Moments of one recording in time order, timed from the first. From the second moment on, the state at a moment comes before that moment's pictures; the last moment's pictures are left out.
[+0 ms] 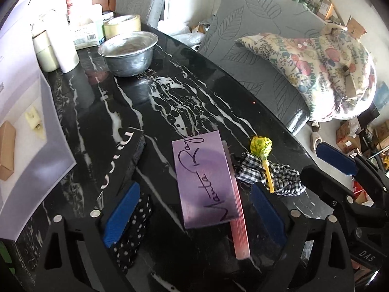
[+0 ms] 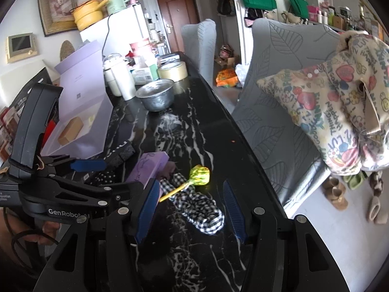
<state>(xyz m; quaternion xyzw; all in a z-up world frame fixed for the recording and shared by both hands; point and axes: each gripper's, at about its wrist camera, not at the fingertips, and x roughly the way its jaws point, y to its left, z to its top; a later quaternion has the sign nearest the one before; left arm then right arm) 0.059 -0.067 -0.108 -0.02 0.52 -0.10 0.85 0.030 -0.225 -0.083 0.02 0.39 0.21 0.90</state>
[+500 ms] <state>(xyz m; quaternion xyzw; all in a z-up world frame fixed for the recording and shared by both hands) 0.079 -0.066 -0.128 -0.06 0.54 -0.12 0.83 0.064 -0.222 -0.105 0.03 0.42 0.21 0.88</state>
